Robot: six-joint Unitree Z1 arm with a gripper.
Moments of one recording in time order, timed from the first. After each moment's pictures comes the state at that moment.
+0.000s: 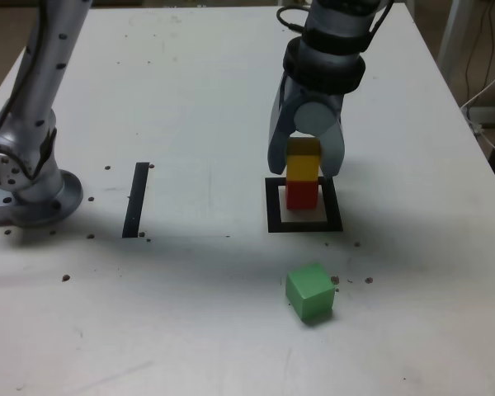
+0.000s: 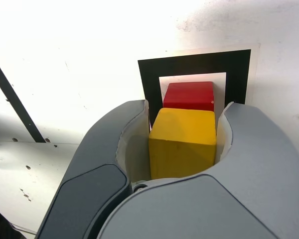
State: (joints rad) arm -0.01 2.13 -1.74 1.41 0.01 0.07
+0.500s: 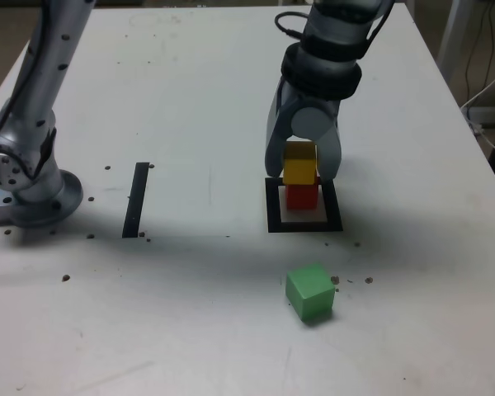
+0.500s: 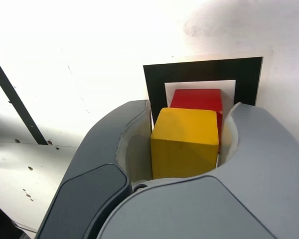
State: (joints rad) arm 0.01 2.14 -1.72 1.40 0.00 0.08
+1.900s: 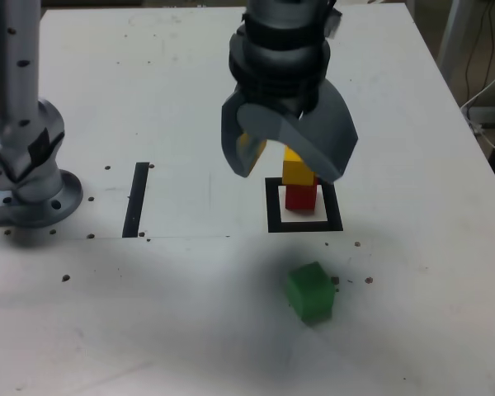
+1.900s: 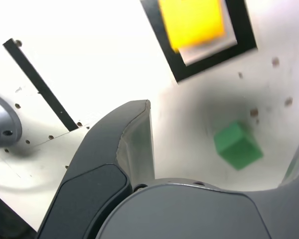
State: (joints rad) arm -0.33 1.93 -1.69 1.45 0.12 0.08
